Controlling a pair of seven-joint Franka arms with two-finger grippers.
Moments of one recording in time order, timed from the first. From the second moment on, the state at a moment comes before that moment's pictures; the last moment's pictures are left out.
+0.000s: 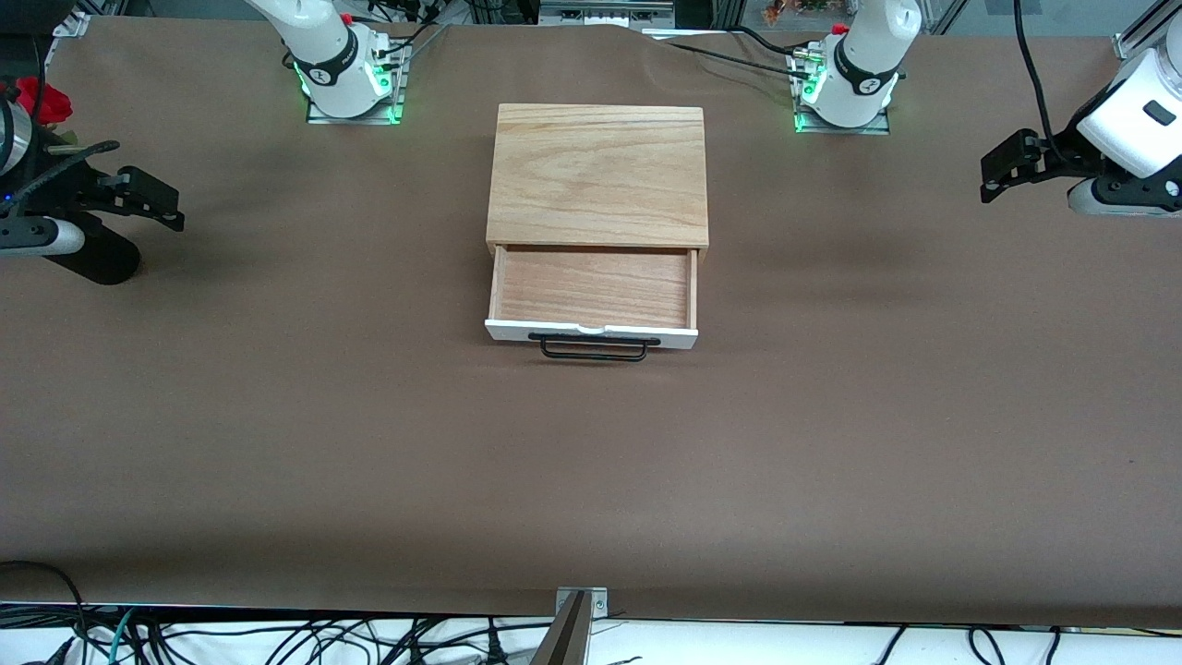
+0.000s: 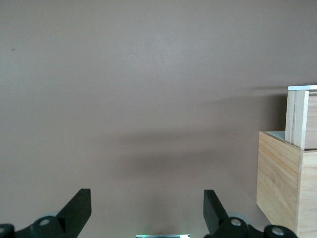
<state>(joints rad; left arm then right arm) -0.07 -0.03 -0.01 -1.56 0.03 1.45 -0.04 0.10 0.06 -0.07 -1.54 0.00 1.52 -0.05</state>
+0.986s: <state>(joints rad) -0.11 -0.02 -0.02 -1.57 0.04 1.44 -0.05 0.09 0.10 -0.06 -1.51 0.00 1.60 -0.05</state>
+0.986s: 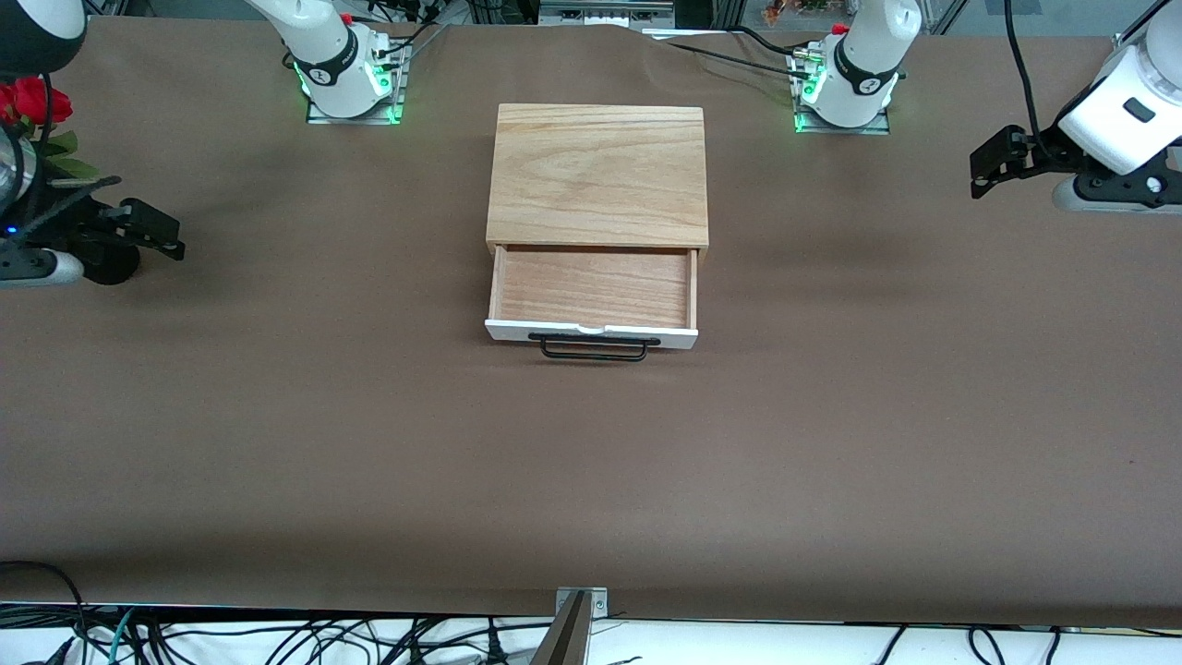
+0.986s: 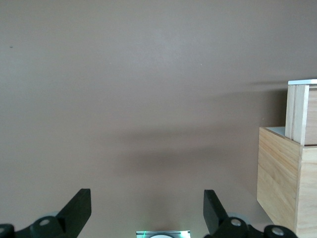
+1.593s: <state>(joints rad) -0.16 0.13 -0.05 -1.57 -0.09 1.57 -0.06 0.13 0.17 -0.04 -1.51 0.31 1.56 -0.05</state>
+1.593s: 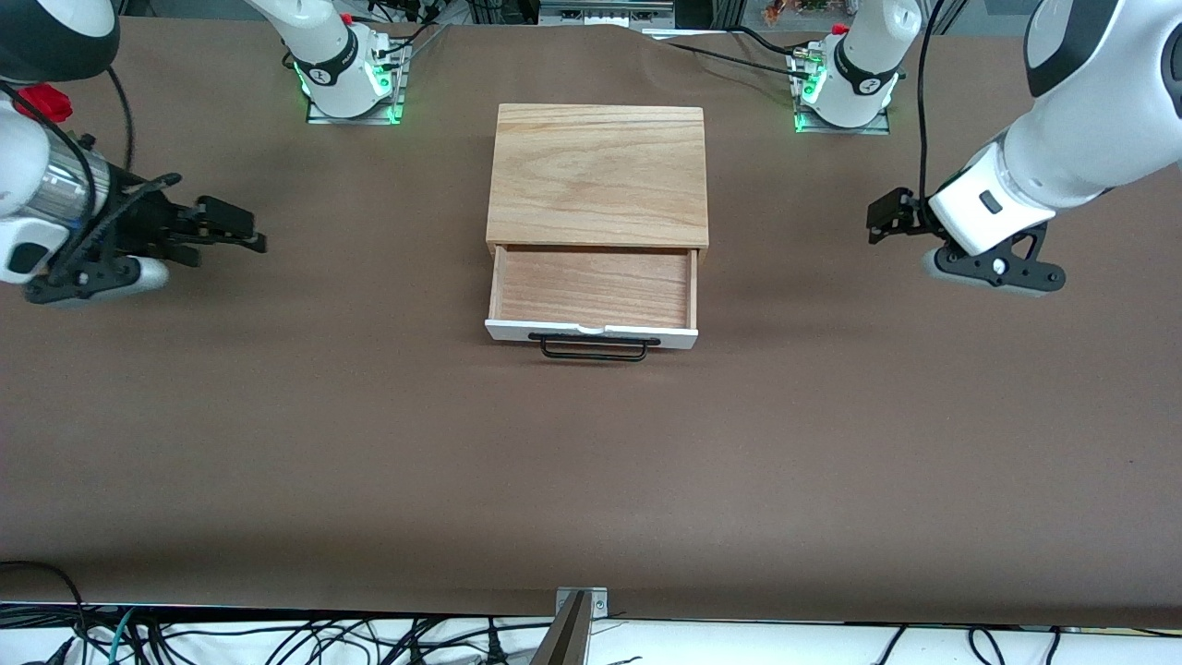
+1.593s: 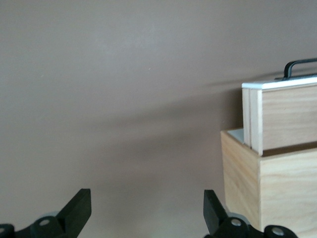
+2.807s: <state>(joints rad) -0.25 0.47 -0.21 -1.60 -0.21 2.11 -0.07 0.30 0.66 0.04 -1.37 0.67 1.93 -0.06</state>
